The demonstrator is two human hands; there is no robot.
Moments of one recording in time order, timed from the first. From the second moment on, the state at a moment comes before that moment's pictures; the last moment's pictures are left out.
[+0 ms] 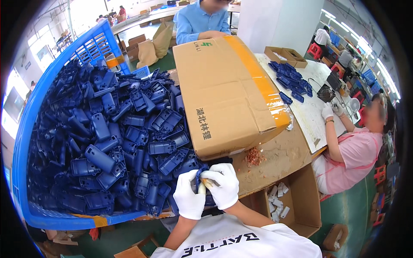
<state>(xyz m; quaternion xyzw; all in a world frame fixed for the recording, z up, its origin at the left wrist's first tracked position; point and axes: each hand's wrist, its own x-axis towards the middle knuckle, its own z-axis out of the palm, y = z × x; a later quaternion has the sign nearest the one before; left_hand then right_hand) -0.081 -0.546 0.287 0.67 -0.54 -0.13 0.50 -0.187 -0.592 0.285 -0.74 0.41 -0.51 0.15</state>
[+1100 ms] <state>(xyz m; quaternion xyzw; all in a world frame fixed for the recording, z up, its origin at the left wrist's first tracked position) -0.085 -0.529 0.277 0.65 -0.60 -0.13 0.44 -0.216 -0.578 0.267 -0.79 0.39 -0.37 0.27</state>
